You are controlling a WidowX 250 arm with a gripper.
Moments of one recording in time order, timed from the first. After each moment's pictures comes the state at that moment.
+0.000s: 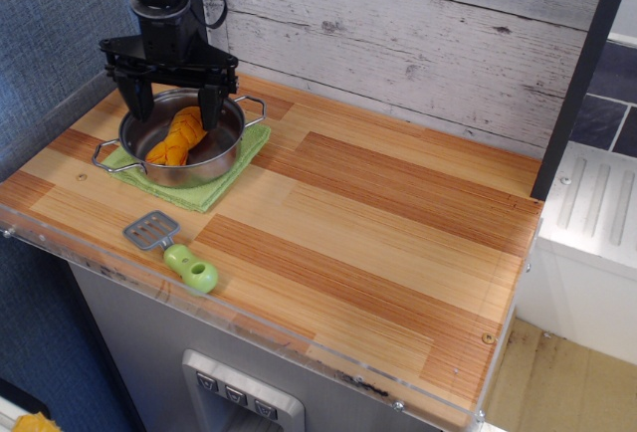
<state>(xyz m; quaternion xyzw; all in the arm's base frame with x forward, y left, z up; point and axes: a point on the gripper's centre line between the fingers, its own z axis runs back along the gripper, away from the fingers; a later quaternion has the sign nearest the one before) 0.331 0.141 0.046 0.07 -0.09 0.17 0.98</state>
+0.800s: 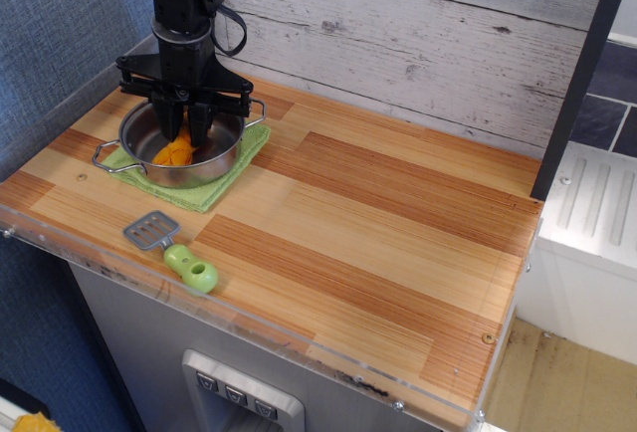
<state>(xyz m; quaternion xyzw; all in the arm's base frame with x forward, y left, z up) 0.325 0.132 0.031 0.09 -0.08 0.17 0.98</state>
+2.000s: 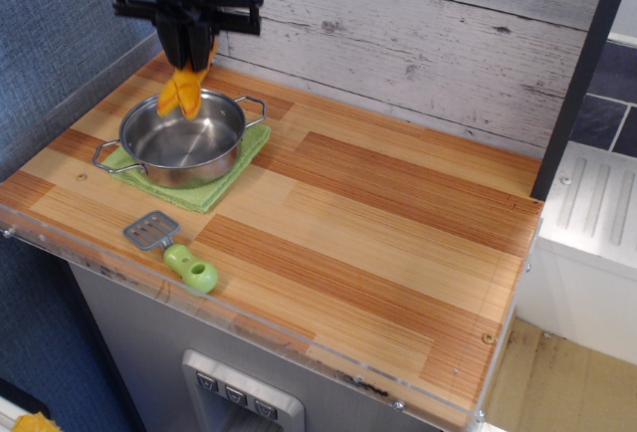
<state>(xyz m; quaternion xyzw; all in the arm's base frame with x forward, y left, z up) 0.332 0.119 0.112 0.09 -0.15 0.19 0.97</state>
